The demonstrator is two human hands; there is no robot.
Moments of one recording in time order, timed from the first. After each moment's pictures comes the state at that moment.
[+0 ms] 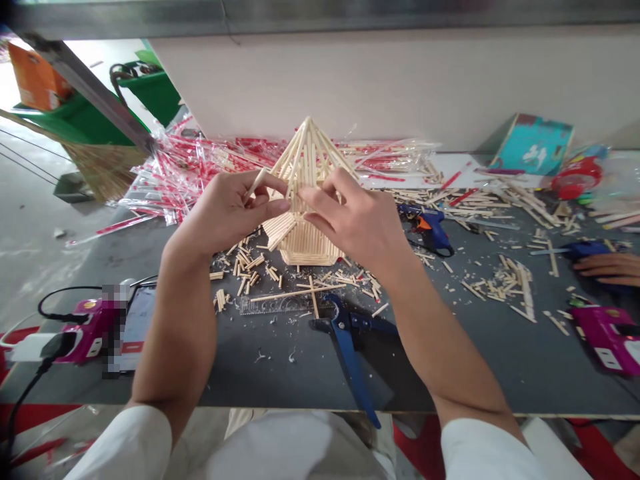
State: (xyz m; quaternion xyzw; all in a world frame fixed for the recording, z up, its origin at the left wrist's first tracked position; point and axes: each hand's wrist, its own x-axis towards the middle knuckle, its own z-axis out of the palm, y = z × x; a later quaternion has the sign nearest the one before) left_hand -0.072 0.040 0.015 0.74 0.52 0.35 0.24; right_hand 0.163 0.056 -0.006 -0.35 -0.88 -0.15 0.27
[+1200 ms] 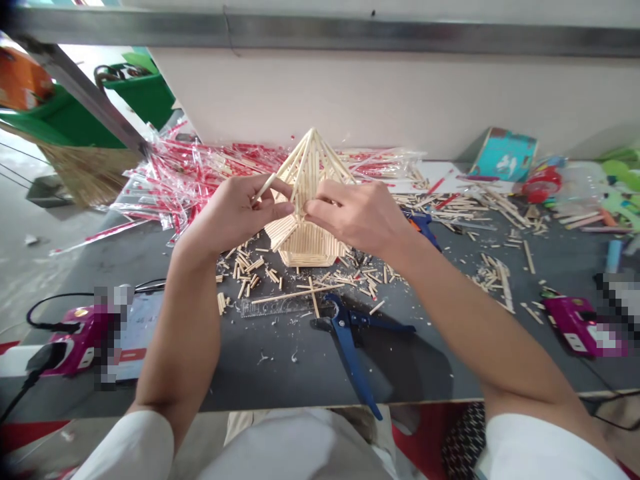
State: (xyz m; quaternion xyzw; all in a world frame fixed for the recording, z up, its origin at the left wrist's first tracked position) left_hand -0.076 0.046 0.015 0.76 0.50 0.35 0.23; right_hand 0.163 0.070 0.013 -0.28 -0.92 -0.18 0.20
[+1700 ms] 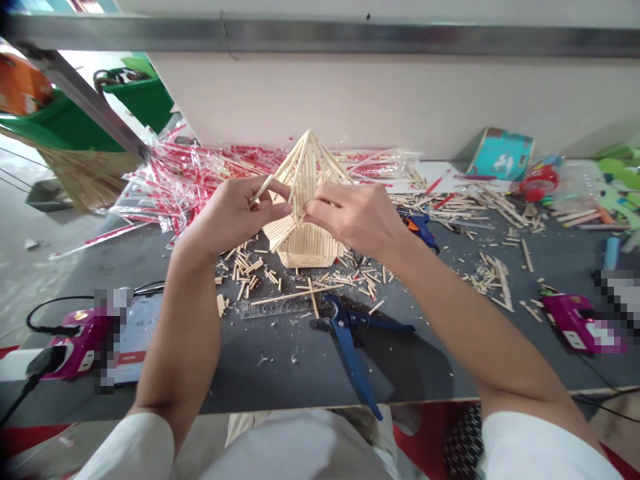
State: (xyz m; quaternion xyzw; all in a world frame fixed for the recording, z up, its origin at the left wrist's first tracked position) left_hand -0.076 0.046 0.014 0.76 0.50 0.35 0.23; right_hand 0.164 0.068 0.010 -0.28 -0.92 -0.17 0.22
